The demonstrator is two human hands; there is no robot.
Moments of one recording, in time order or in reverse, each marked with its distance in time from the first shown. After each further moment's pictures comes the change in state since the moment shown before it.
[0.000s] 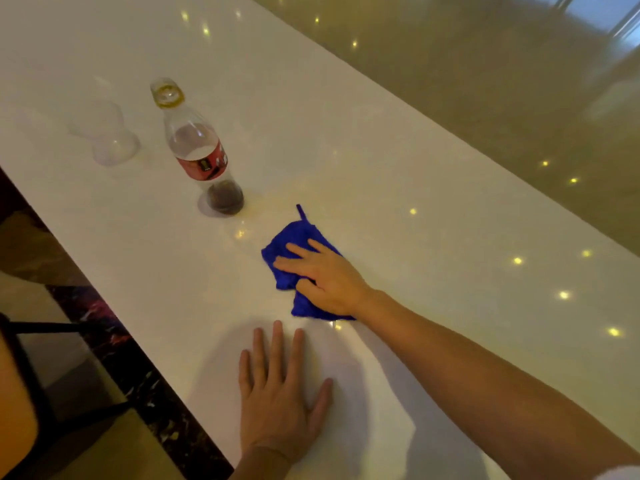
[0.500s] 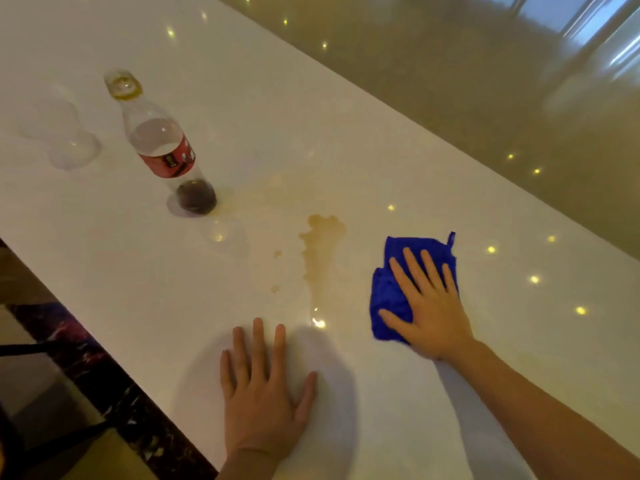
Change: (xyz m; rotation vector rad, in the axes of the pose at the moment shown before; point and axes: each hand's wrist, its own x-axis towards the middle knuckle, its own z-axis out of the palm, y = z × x) left_hand -0.001 -0.001 0.010 -0.019 0.041 0.030; right_hand -0.186 0.073 -0.003 -0.371 0.150 0.541
